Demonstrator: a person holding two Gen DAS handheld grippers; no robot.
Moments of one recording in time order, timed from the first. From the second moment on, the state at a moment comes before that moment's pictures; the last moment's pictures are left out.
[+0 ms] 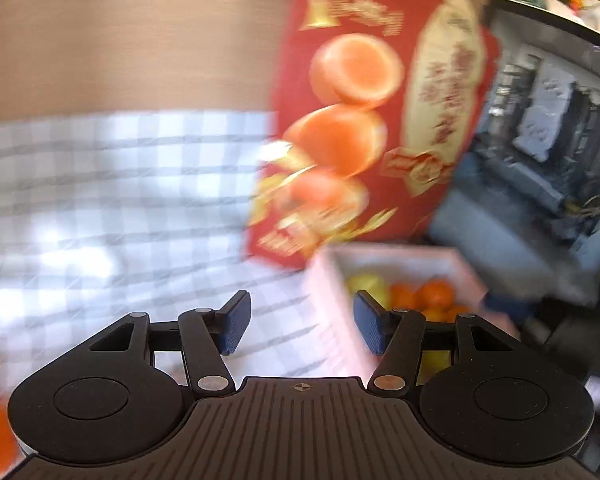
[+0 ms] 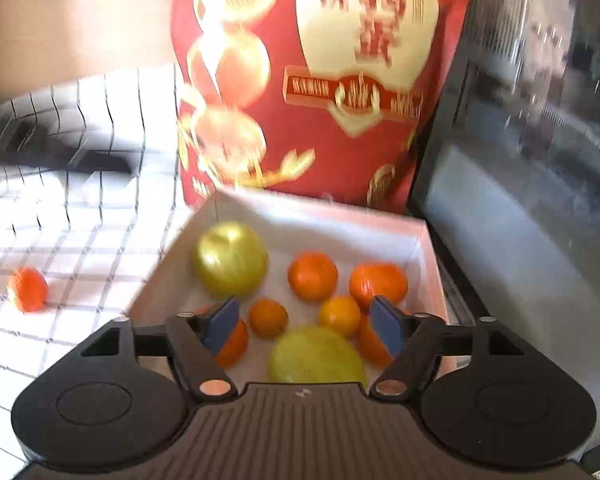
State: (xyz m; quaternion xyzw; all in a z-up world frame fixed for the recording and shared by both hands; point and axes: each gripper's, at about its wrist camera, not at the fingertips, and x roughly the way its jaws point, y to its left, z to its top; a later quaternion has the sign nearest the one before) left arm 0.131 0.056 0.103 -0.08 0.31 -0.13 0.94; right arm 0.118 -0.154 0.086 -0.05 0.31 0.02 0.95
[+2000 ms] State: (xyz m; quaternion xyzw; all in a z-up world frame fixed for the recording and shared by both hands) left arm -0.029 0.206 0.070 -0.14 0.35 0.07 0.93; right arm 0.044 0.055 0.050 -0.15 0.36 0.32 0.86
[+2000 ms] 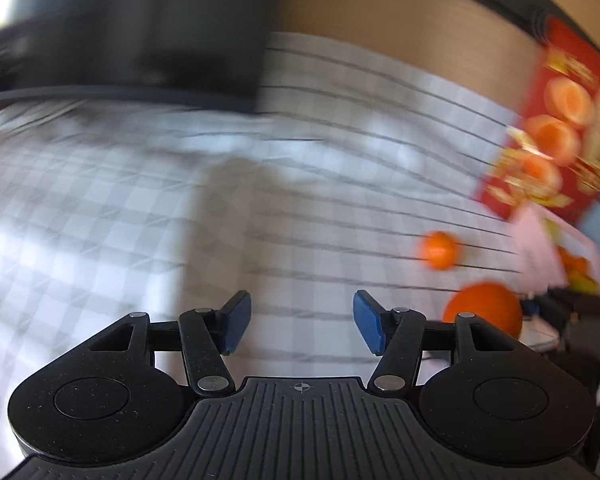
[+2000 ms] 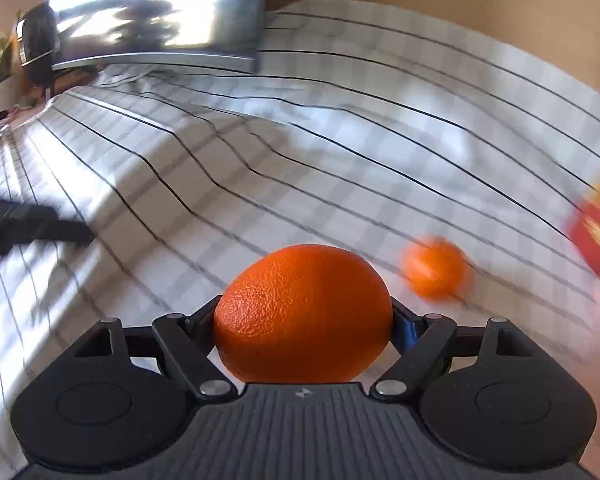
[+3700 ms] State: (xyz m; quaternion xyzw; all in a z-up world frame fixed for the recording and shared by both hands) left arm -0.024 0.084 0.021 -0.07 0.43 -0.07 0.90; right arm -0.013 -0.081 0.028 -0.03 0.39 0.16 0.91
